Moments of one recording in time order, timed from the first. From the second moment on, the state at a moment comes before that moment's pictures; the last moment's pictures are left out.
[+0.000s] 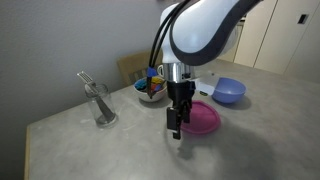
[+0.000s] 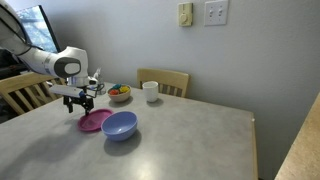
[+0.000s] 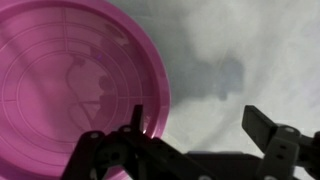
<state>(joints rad) 0.18 0.71 0.18 -1.75 0.08 2.27 -0.15</state>
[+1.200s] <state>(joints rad) 0.29 0.76 0.08 -1.68 -0.04 2.18 0.21</state>
